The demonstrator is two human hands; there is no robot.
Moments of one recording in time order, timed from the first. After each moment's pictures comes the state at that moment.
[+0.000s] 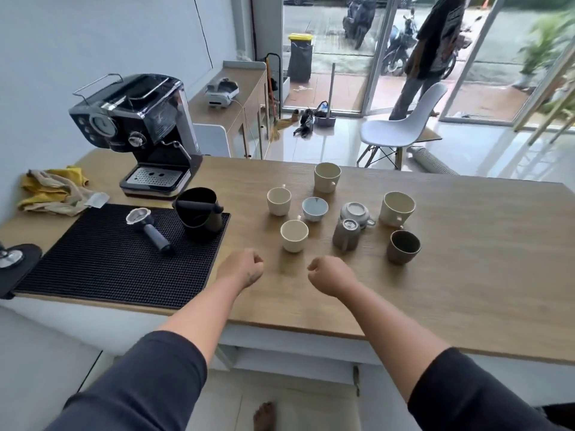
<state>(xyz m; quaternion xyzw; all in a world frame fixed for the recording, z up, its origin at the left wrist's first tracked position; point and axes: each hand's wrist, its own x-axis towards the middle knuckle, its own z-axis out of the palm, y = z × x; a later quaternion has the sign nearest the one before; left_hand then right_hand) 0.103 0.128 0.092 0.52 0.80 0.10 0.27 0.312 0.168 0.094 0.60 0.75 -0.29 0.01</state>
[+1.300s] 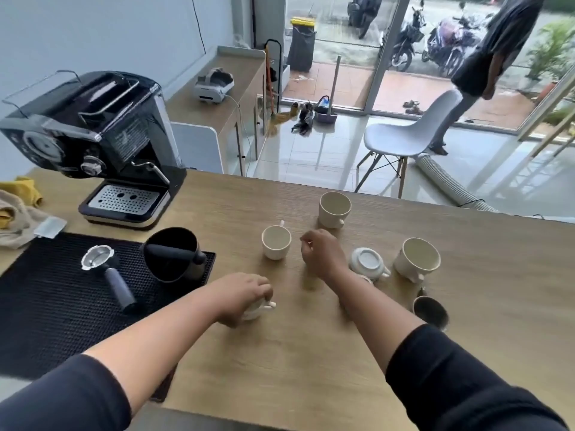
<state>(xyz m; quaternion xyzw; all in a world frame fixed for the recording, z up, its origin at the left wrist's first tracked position) 0.060 0.250 0.109 0.84 0.49 -0.15 0.17 0.252 0.355 0.104 0.59 0.75 -0.24 -0.17</state>
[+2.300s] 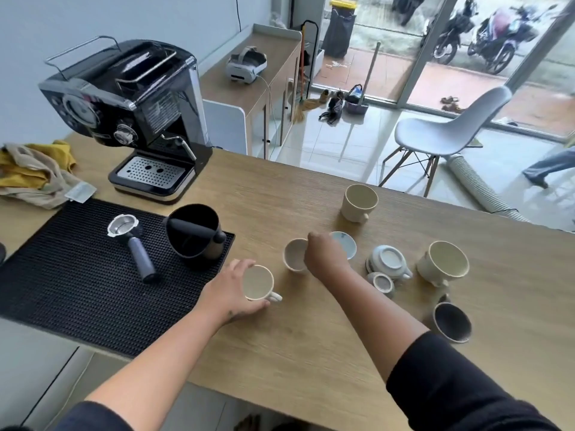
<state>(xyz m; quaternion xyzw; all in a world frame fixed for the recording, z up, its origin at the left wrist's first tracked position) 0.042 0.196 0.063 0.57 0.77 0.16 0.24 0.215 0.345 0.087 0.55 0.82 -0.15 0.01</state>
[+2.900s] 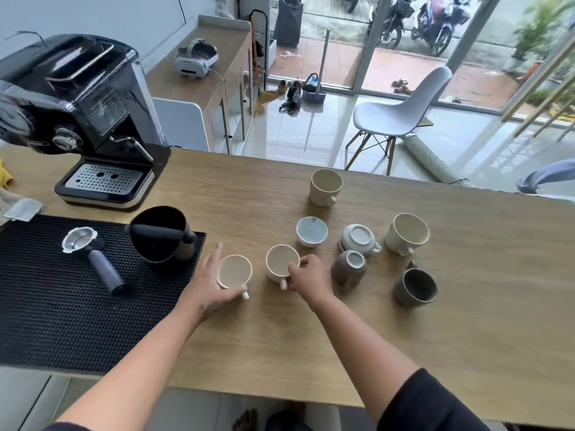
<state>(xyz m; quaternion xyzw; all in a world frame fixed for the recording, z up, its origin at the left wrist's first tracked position) 0.038 0.202 0.052 0.52 0.73 0.26 0.36 0.254 0.291 0.013 0.71 0.49 -0.47 -0.20</state>
